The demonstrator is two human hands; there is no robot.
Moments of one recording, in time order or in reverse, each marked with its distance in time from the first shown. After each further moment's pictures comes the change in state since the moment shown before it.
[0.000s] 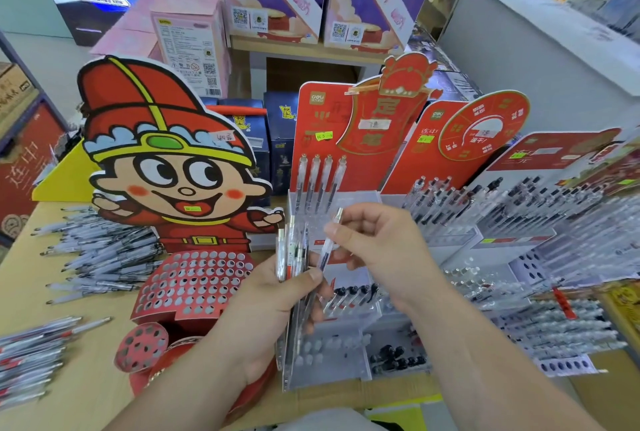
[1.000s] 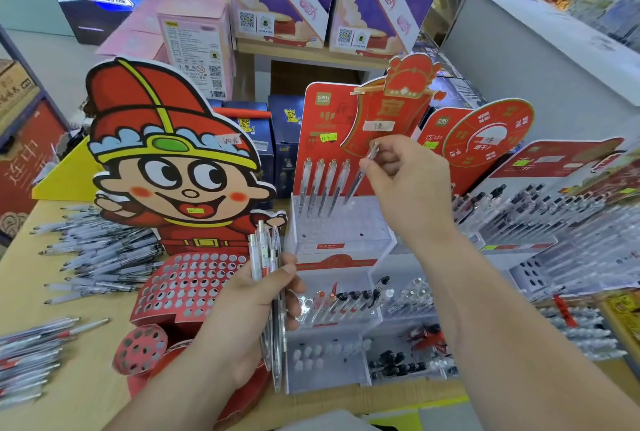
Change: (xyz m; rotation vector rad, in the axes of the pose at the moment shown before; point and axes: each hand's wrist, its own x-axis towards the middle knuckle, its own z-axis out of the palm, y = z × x) left_hand 0.006 -0.005 -0.020 -0.145 0.164 -0.045; right_hand 0.056 -0.035 -0.018 -0.677 0.417 -0.535
